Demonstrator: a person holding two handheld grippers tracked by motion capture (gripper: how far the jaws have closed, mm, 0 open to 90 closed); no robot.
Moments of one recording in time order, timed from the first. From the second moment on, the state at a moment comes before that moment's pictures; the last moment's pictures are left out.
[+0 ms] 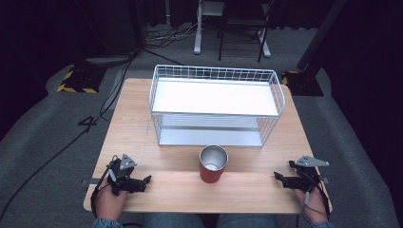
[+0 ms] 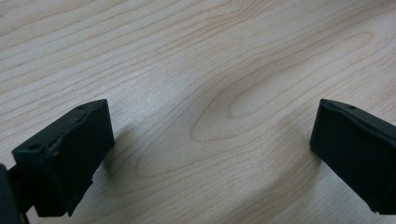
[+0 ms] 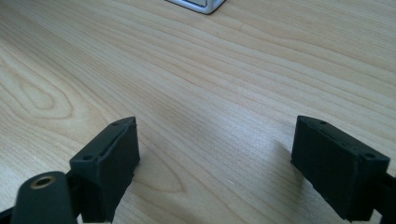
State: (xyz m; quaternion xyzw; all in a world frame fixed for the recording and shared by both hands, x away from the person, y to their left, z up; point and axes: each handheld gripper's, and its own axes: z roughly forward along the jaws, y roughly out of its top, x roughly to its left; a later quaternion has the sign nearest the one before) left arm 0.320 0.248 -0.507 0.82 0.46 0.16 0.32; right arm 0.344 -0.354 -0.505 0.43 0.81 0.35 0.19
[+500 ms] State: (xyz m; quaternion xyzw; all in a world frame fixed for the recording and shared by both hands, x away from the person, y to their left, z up) left arm 0.321 0.246 -0.506 0.81 0.46 0.16 0.31; right arm 0.344 -0.354 -0.505 0.43 0.80 0.35 0.20
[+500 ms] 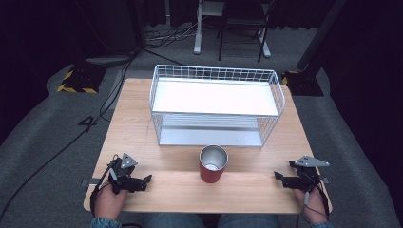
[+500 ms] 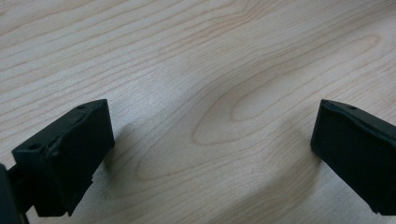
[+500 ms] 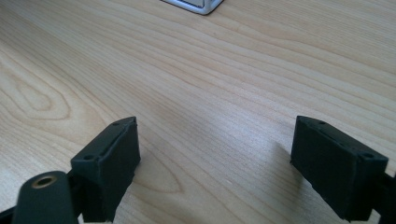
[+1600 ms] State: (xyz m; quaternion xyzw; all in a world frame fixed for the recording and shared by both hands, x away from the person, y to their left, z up) left arm 0.293 0.189 -0.474 0.78 0.40 0.13 0.46; right arm 0.343 -0.353 -0.505 0.43 0.80 0.35 0.20
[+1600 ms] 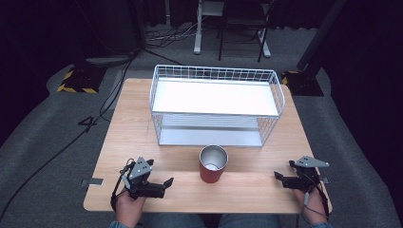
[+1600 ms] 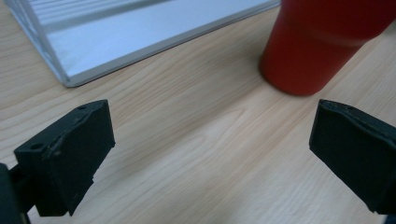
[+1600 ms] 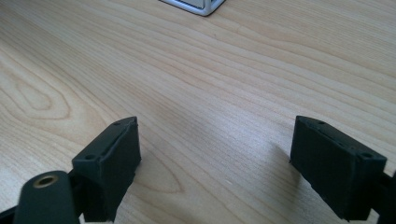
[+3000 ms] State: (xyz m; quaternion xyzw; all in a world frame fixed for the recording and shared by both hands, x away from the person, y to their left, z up) left arm 0.288 0.097 -0.480 0.77 0.30 0.11 0.55; right arm 0.341 -0.351 -0.505 0.42 0.81 0.35 0.22
